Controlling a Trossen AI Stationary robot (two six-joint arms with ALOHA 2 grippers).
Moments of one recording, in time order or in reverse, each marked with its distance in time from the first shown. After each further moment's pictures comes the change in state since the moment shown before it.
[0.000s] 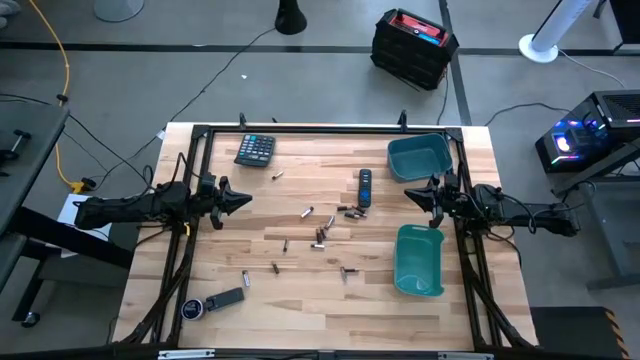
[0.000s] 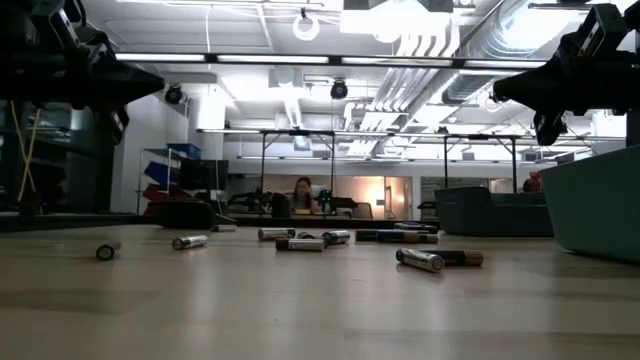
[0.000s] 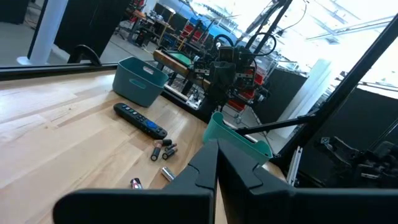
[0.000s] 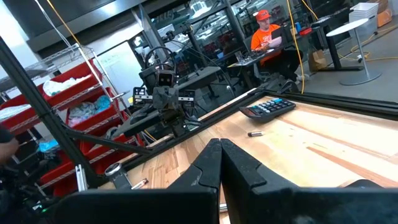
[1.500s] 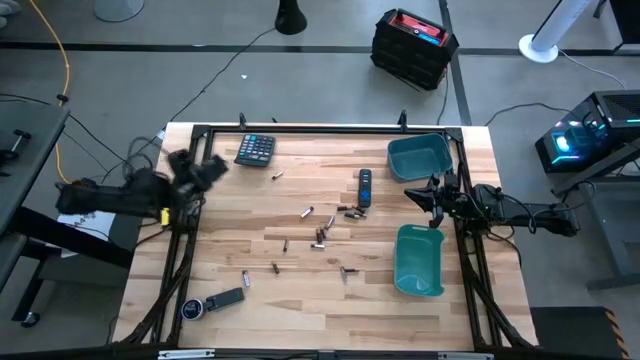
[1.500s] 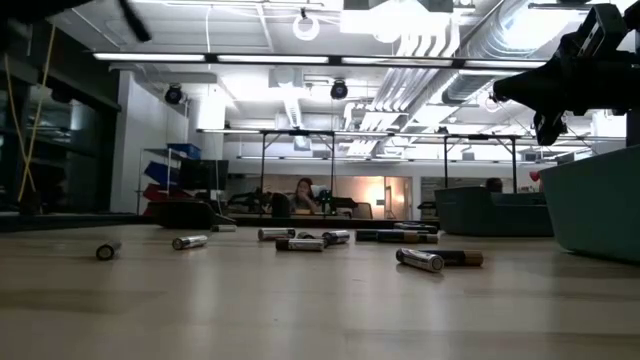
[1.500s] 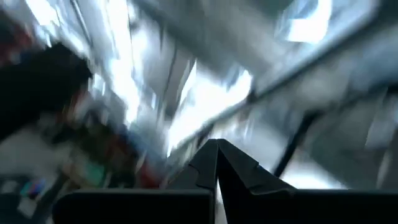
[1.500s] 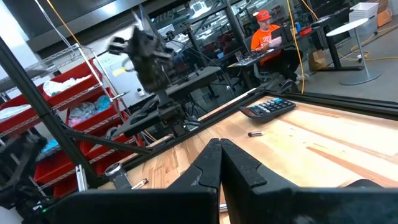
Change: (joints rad) left arm -0.064 0.478 0.254 0.759 -0.072 -0.126; right arm 0.000 0.000 0.000 0.000 0.000 0.000
